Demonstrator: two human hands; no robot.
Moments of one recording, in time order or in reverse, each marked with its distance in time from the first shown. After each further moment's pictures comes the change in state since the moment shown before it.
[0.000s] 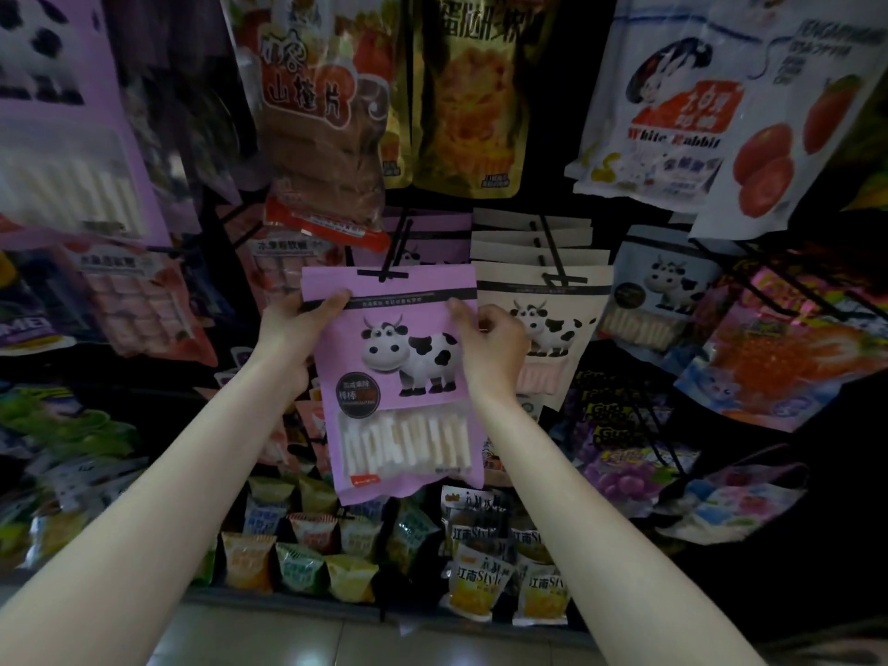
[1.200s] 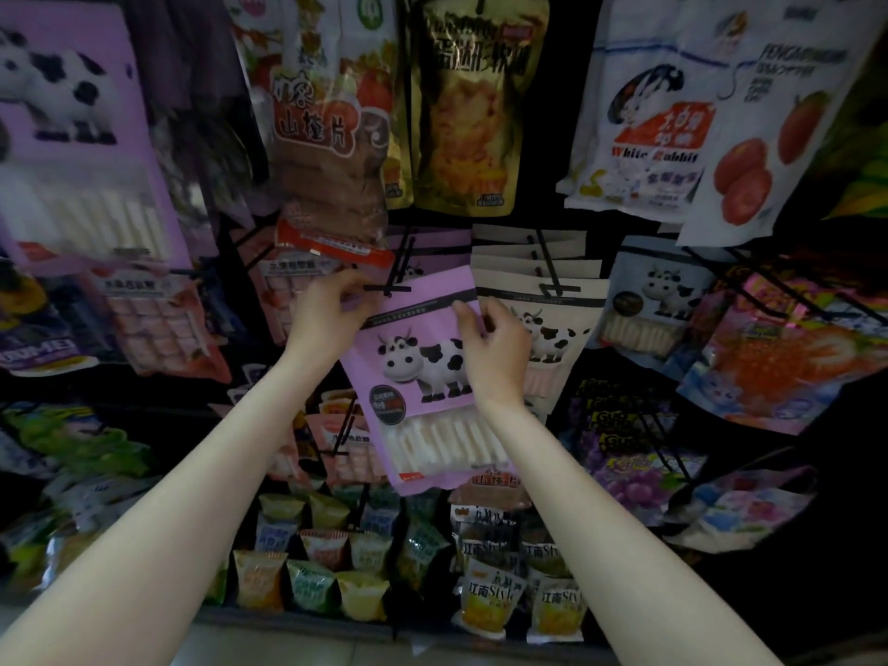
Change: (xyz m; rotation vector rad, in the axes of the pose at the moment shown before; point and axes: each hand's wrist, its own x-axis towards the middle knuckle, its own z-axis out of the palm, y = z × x) left_hand 0.003 0.021 0.014 0.647 -0.074 0.627; right_hand -0.002 -0.007 -0.008 -0.049 -0.013 -0.224
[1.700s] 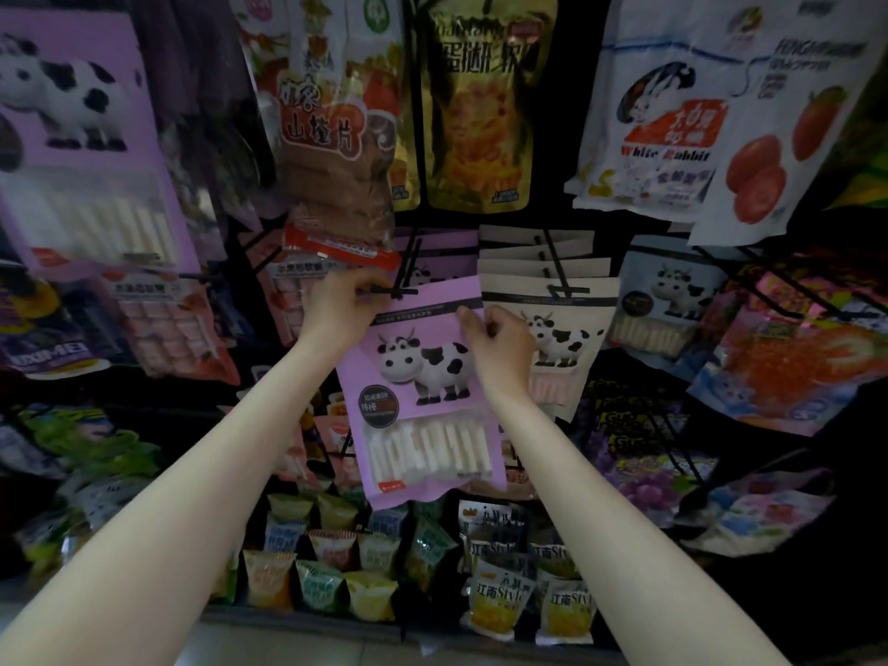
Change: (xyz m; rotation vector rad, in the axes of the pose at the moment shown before) left_hand 0.017 -0.001 0.006 0.059 -0.062 -0.027; right_hand 0.008 0.005 0.005 0.018 -0.062 0.176
